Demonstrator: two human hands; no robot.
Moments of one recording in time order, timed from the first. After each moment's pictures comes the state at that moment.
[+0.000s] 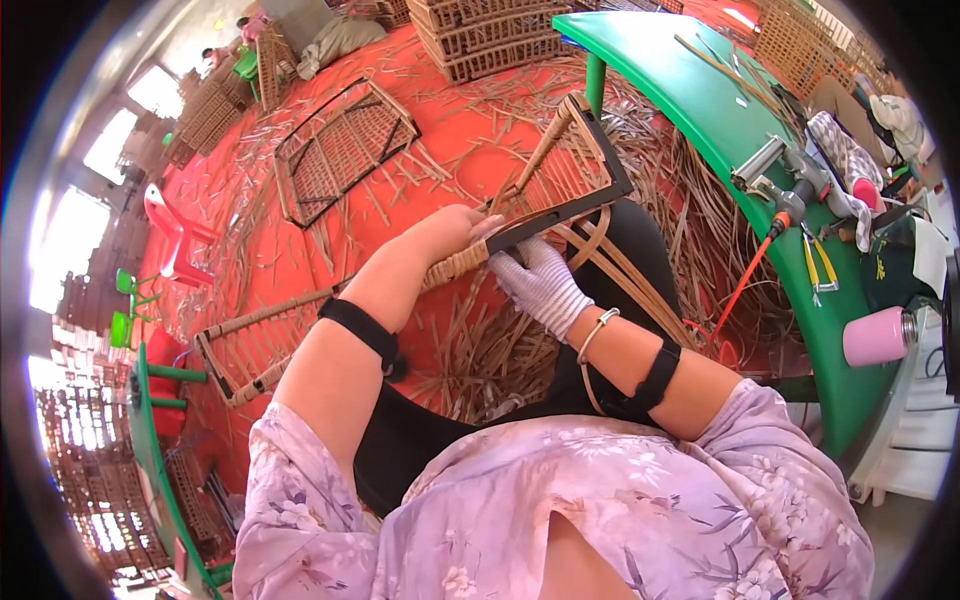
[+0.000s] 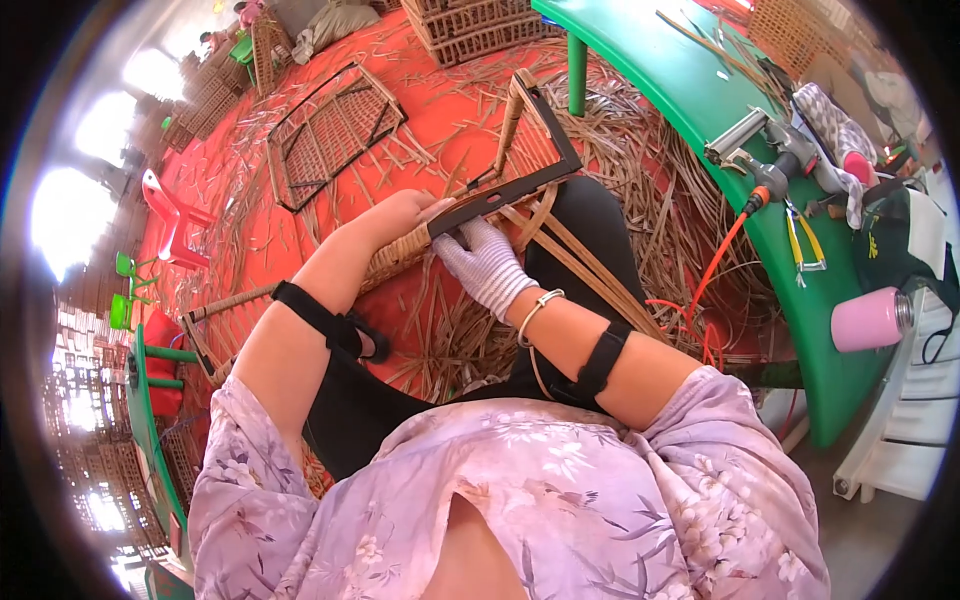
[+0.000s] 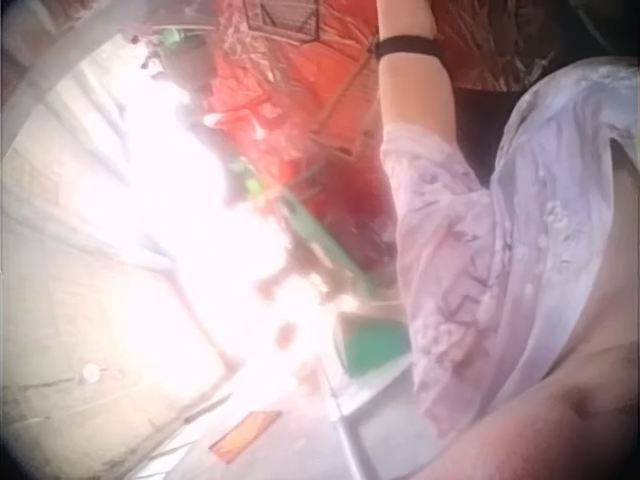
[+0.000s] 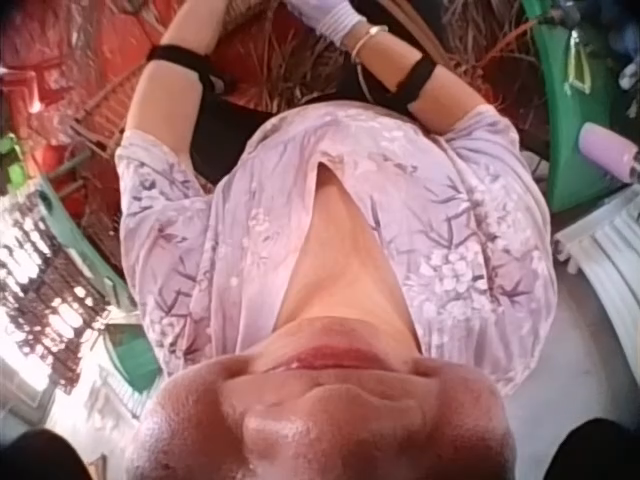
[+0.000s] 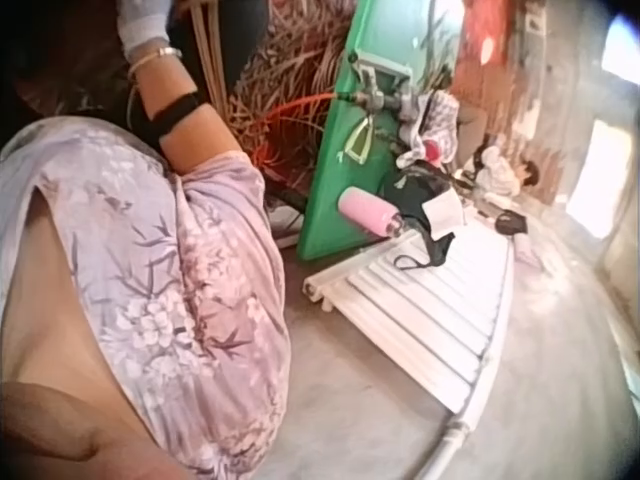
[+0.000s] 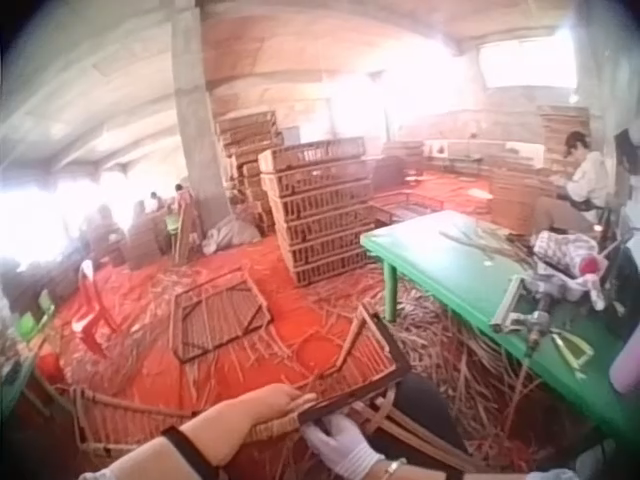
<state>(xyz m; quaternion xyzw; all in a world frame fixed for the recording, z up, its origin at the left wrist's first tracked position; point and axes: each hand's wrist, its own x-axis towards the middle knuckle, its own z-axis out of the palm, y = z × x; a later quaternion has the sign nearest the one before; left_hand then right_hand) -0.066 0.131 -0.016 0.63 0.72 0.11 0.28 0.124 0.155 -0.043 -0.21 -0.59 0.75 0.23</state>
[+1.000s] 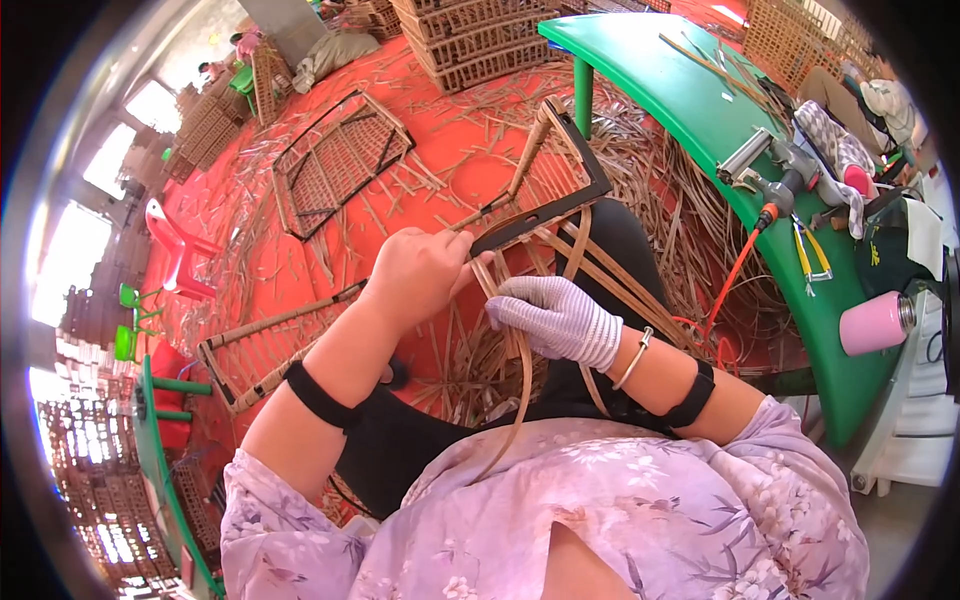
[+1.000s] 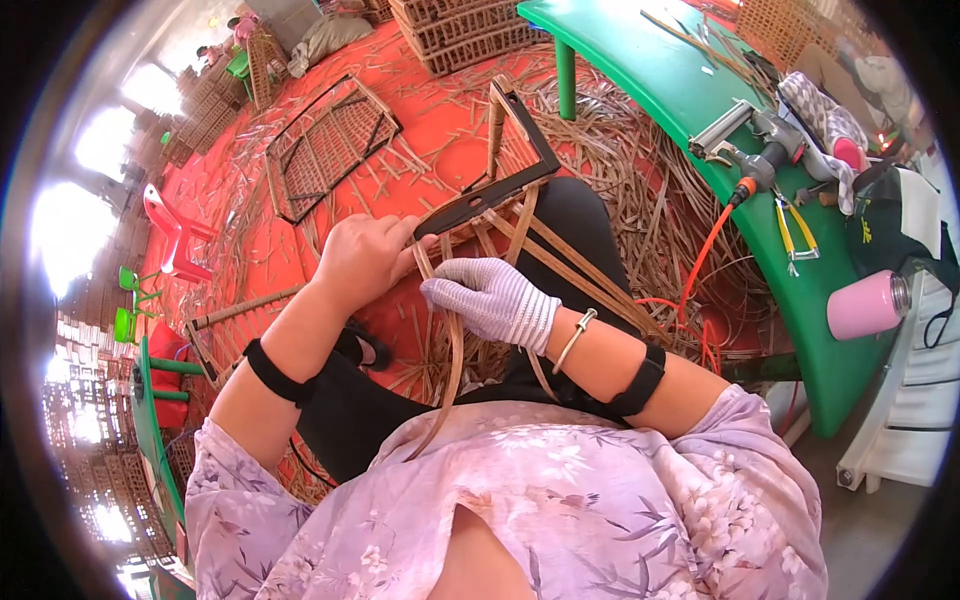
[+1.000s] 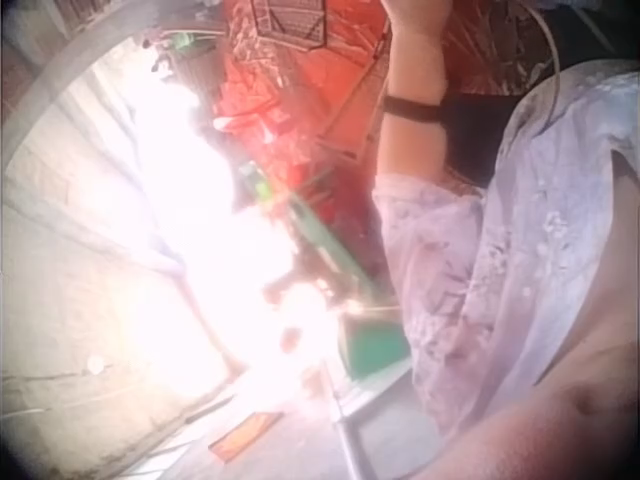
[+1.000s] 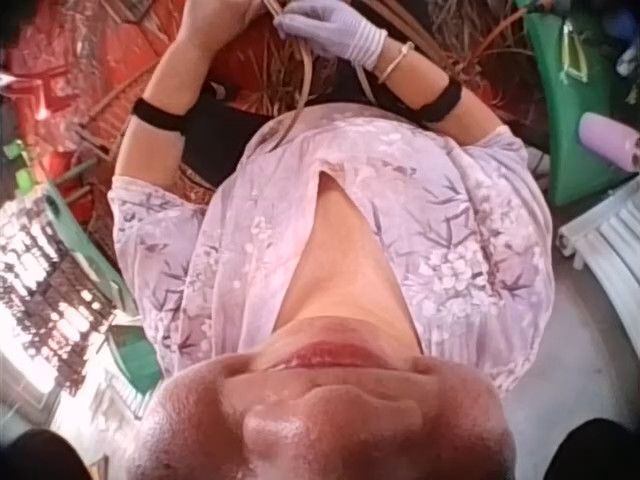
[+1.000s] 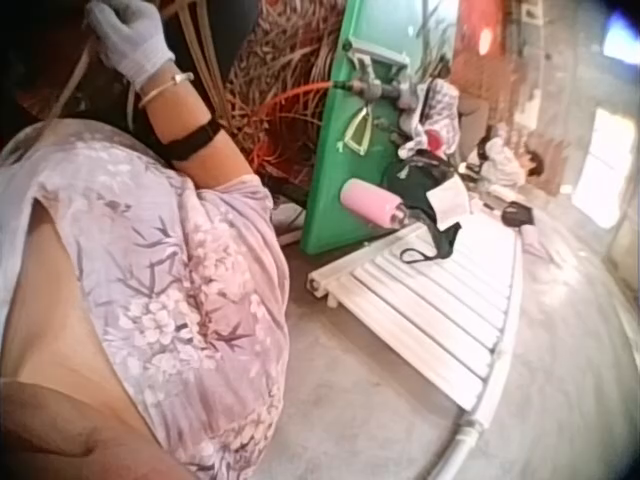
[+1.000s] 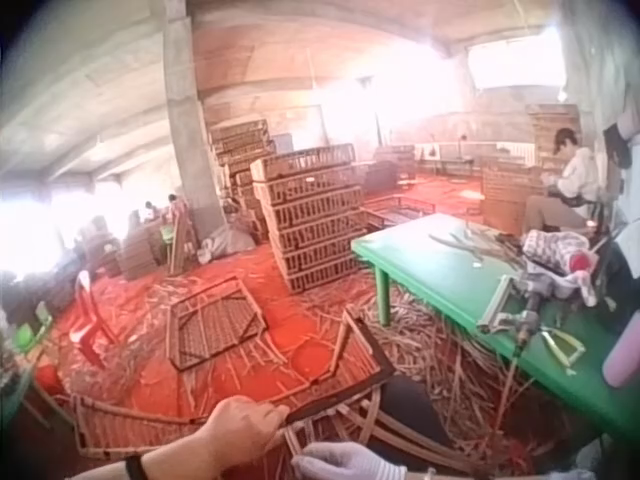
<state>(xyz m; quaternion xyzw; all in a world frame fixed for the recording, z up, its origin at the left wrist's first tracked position) -0.005 0.069 0.038 0.75 0.64 0.06 -0.16 0.191 0.145 0.011 -0.16 -0.64 0.75 0.08</state>
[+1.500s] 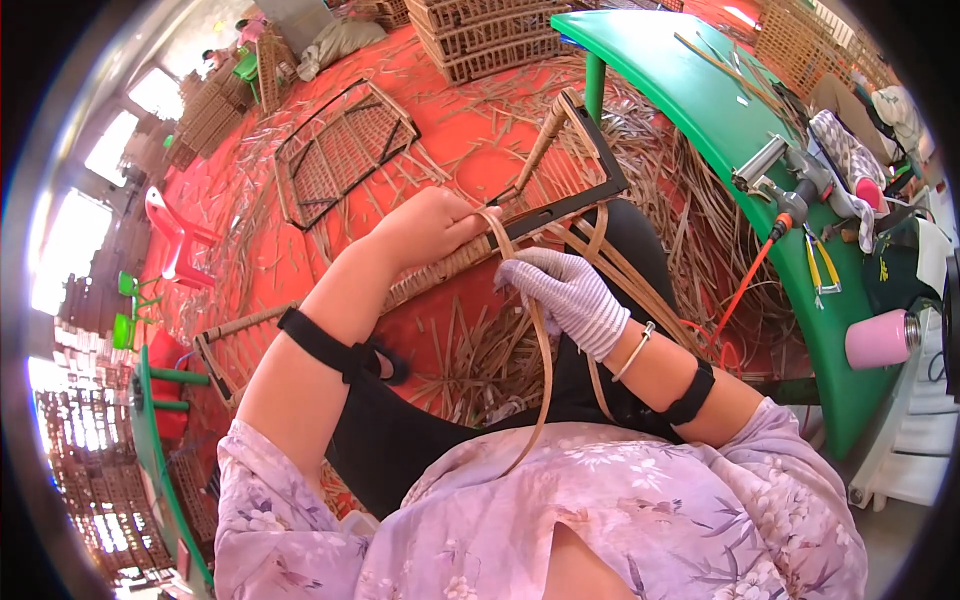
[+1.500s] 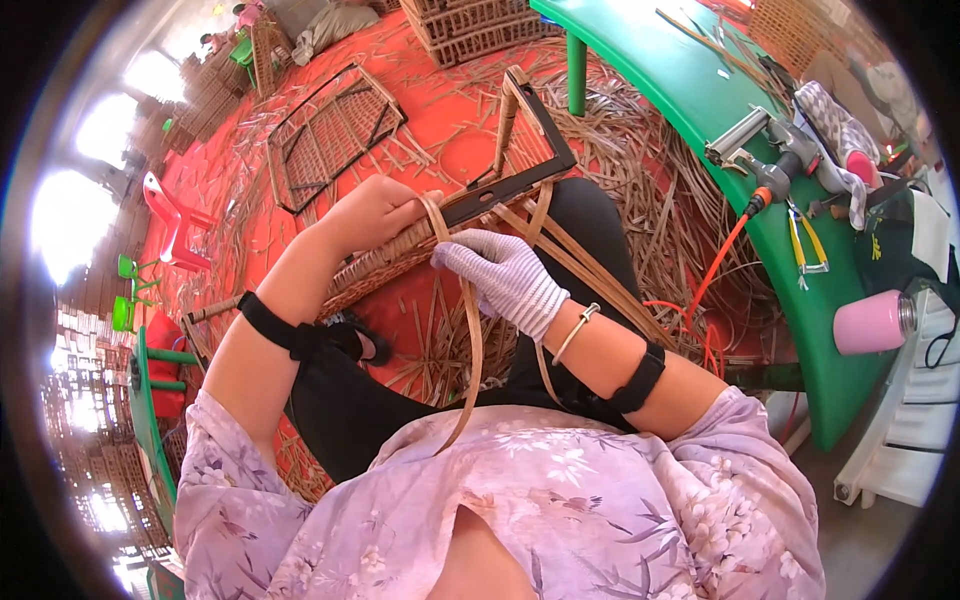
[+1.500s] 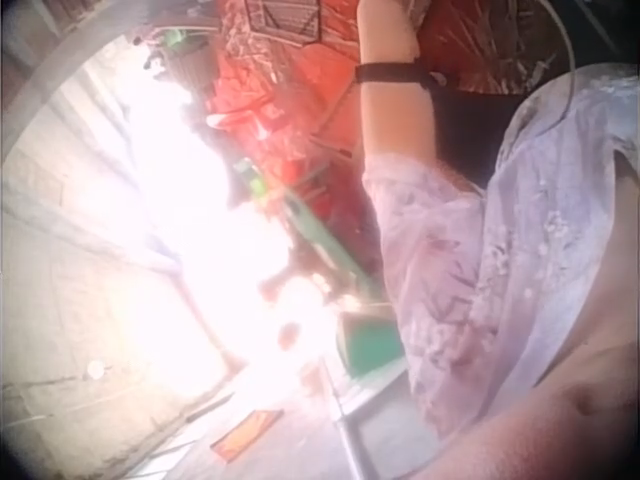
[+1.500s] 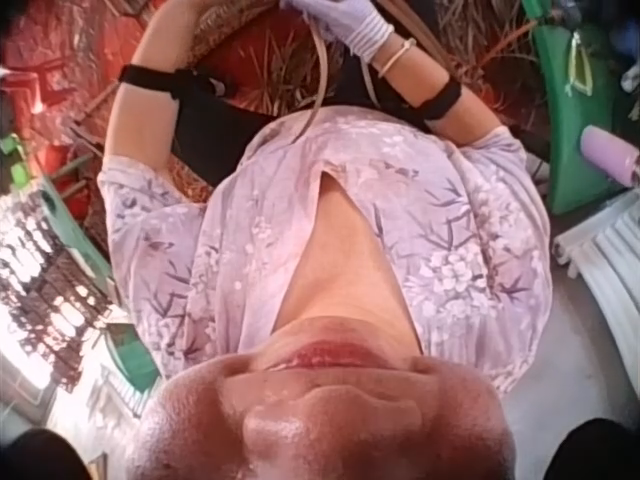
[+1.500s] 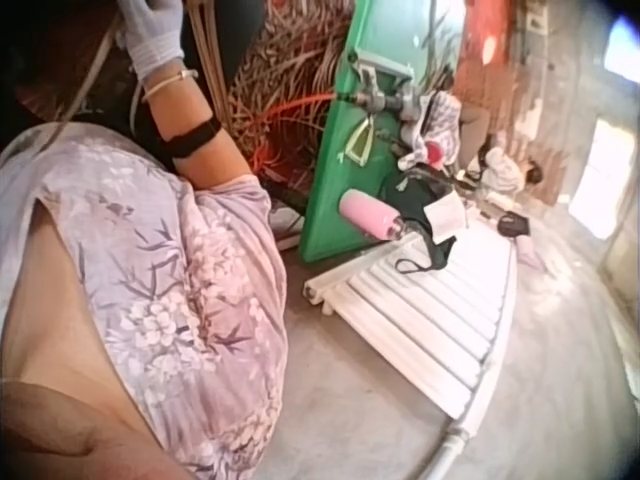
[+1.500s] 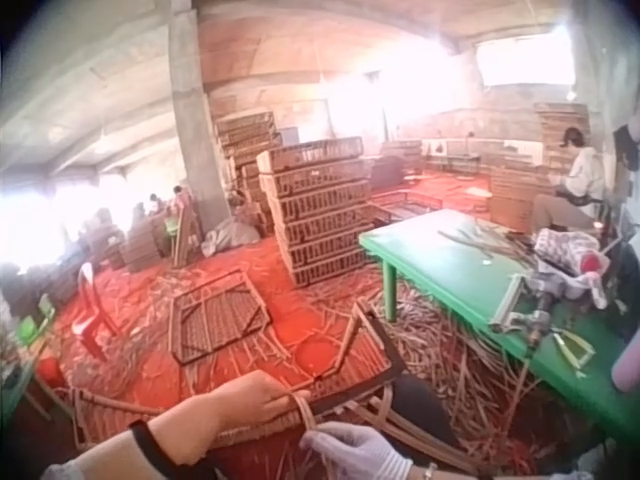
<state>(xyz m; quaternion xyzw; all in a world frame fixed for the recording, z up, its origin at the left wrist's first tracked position) -0.041 0.112 0.053 0.70 0.67 0.15 0.19 0.175 0.160 -0.002 -0.23 -0.58 0.77 0.15</state>
